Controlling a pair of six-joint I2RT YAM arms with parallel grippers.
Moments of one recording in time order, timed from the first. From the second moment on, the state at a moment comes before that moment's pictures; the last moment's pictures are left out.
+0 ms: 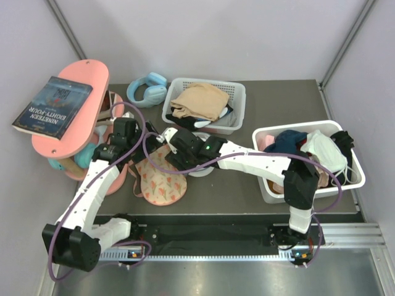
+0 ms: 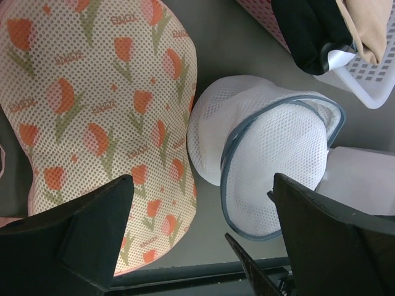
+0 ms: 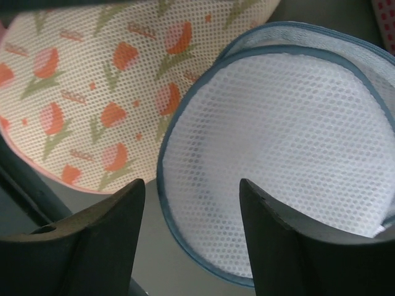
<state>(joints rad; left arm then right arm) -0.21 1.08 0.98 -0.68 0.08 -0.76 1.10 1.84 1.59 -0.63 0.14 0.06</state>
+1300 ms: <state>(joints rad) -0.21 1.35 0.95 -0.46 0.26 -0.75 0.95 1.63 1.48 -0.50 0.04 0.21</state>
